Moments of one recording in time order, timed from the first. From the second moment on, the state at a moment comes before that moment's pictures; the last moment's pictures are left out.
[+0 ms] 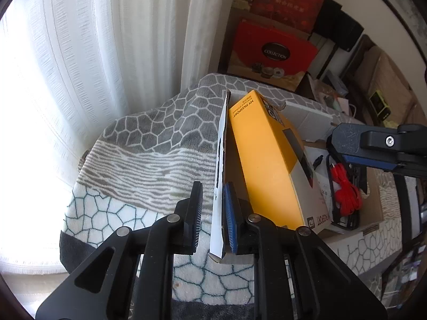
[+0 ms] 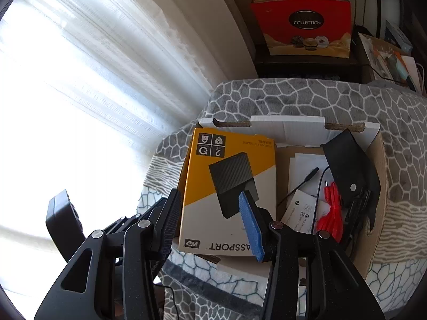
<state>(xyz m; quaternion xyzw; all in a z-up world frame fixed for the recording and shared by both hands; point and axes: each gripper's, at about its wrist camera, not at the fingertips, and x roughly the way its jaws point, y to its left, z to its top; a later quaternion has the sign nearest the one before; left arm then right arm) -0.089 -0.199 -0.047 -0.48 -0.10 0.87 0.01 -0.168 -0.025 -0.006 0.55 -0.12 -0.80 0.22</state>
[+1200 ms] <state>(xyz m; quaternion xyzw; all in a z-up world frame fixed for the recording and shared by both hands) -0.105 -0.175 -0.039 -0.48 -0.06 0.88 0.00 -0.169 0.015 -0.064 0.59 -0.14 -0.76 0.23</state>
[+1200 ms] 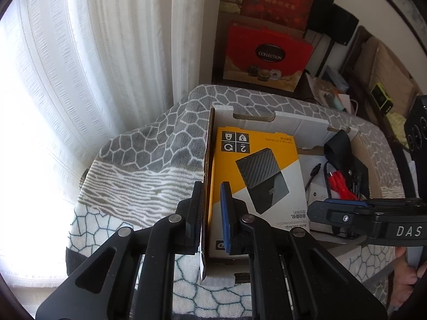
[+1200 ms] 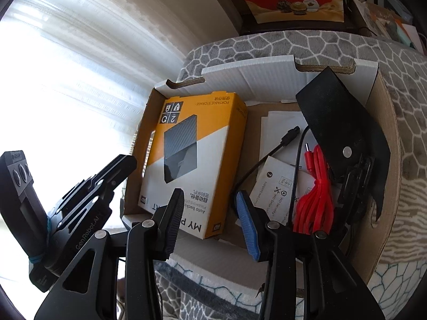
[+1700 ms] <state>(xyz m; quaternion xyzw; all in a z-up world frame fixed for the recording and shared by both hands) -0.088 -0.146 -0.018 -0.45 -0.03 0.89 0.00 -0.145 0.052 -0.032 0.52 -0.06 -0.82 0.20</state>
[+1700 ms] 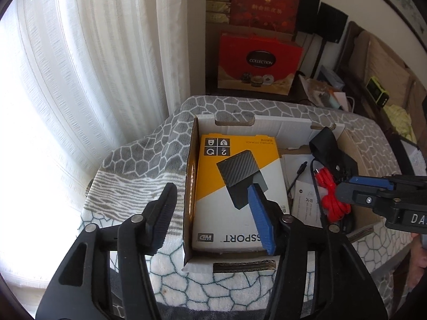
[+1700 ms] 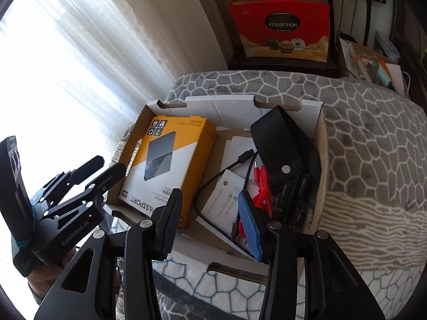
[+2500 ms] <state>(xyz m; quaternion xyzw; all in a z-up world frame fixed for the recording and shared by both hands) -0.098 -0.178 -0.057 -0.48 -0.05 0.87 -0.05 -0.144 0.131 -0.071 0.54 -0.10 -0.82 0.14</state>
